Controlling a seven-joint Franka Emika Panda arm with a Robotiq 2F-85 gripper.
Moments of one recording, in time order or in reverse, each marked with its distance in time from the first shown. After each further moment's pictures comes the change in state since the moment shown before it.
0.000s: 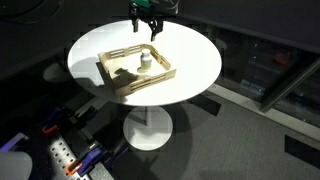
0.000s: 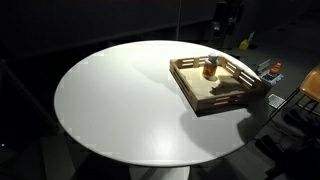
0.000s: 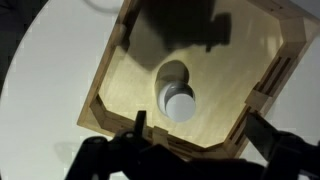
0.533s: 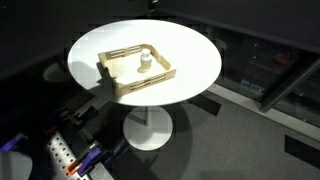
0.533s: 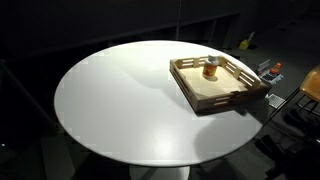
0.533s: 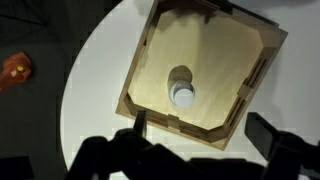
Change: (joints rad) arm 0.007 -0.184 -0.014 0.060 -0.076 -0.232 0.111
